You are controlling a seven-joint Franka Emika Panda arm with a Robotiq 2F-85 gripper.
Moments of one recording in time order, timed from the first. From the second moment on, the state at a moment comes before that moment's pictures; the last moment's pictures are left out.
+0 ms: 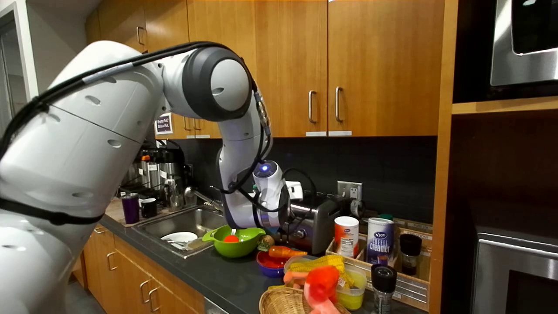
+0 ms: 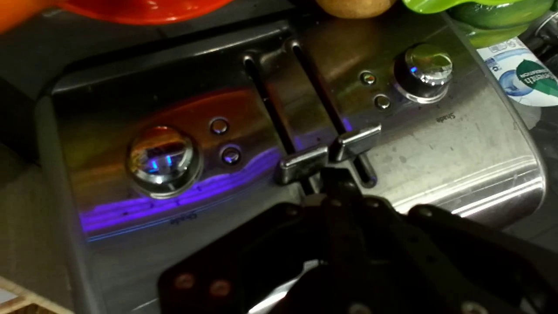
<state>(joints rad) -0.56 0.50 0.38 -2.16 -0.59 3.46 0.70</state>
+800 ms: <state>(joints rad) -0.56 0.50 0.37 -2.17 -0.59 3.46 0.70</state>
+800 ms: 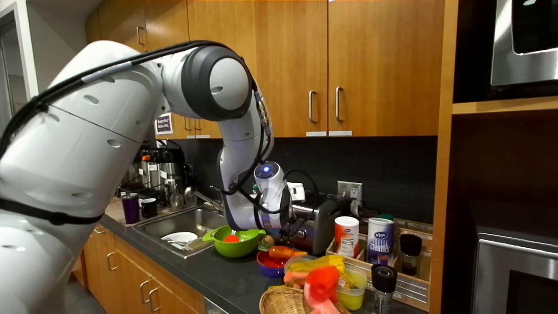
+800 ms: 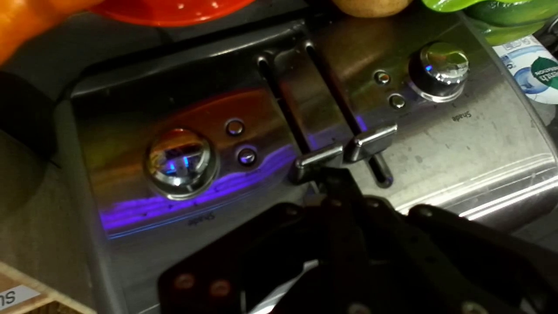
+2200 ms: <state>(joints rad) -0.56 0.55 0.36 -2.15 -0.59 3.46 0.75</state>
